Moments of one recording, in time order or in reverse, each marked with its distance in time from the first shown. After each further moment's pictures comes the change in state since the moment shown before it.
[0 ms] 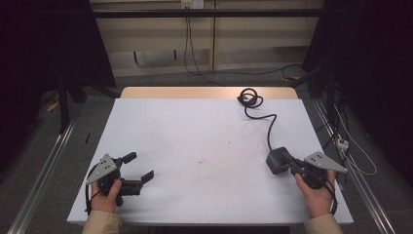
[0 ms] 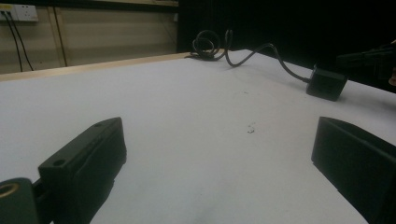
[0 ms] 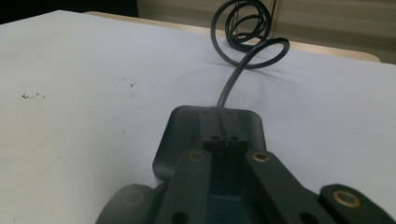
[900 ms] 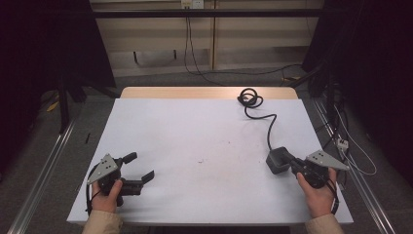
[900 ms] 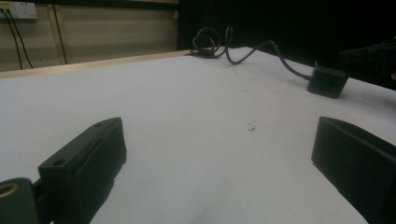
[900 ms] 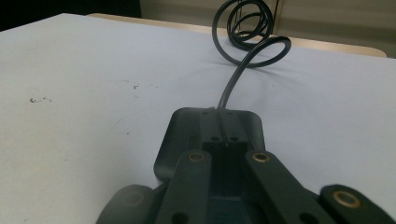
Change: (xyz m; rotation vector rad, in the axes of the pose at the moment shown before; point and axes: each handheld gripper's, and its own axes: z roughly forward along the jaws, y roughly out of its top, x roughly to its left) left arm 0.000 -0.001 0.001 0.012 -0.003 0.002; right arm -0.003 0.004 -0.001 0.013 0.017 0.025
